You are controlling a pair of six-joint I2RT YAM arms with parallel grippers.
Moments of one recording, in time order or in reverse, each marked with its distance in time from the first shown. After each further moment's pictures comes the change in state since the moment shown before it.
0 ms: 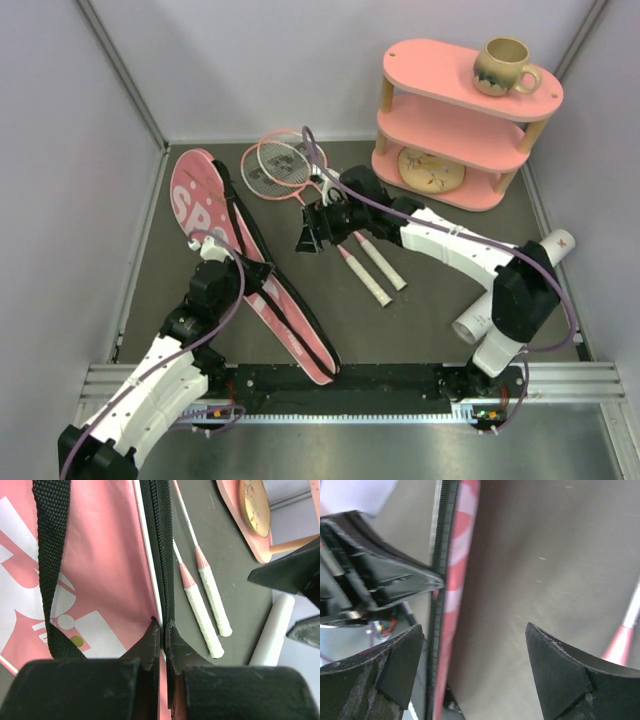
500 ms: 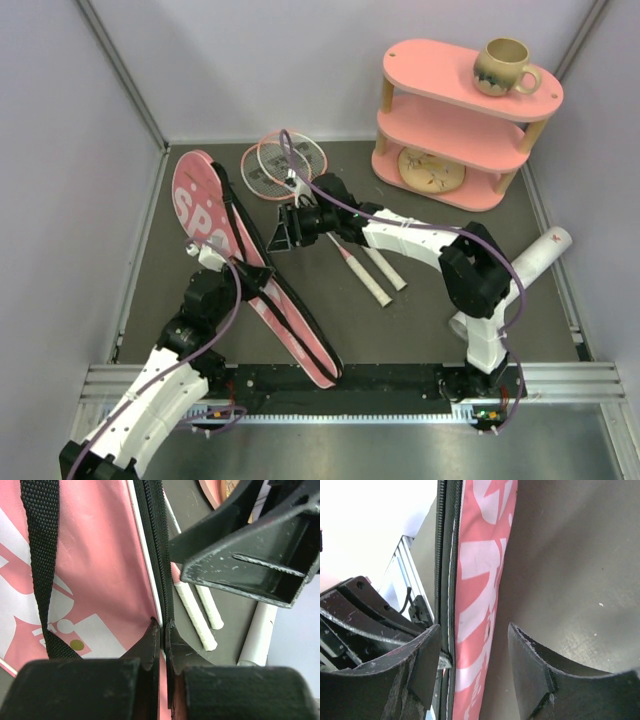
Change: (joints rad) left arm 0.000 -0.122 -0.070 0.028 0.039 0.007; right arm 0.055 0.252 0.068 0.308 -0.146 0.275
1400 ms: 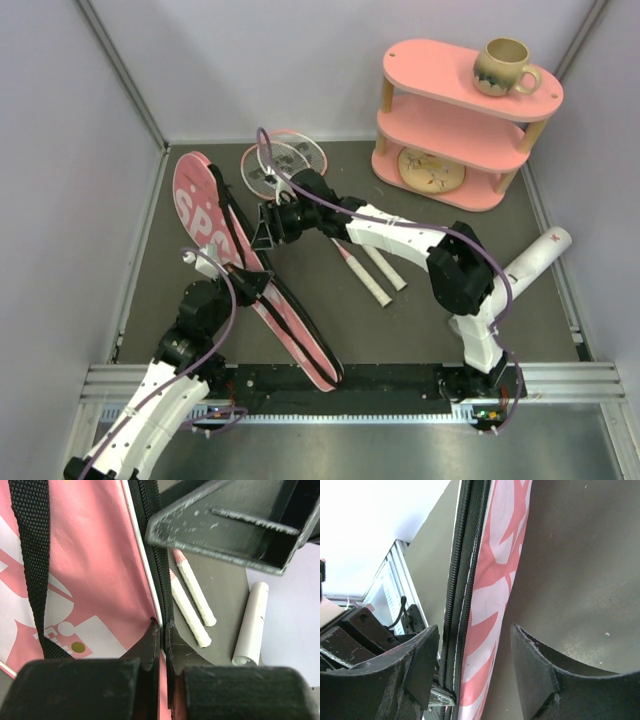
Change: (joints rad) left arm 0.000 -0.157 -0.067 -0.016 0.024 0.002; right arm 0.060 0.108 0.206 -0.104 0.069 -0.061
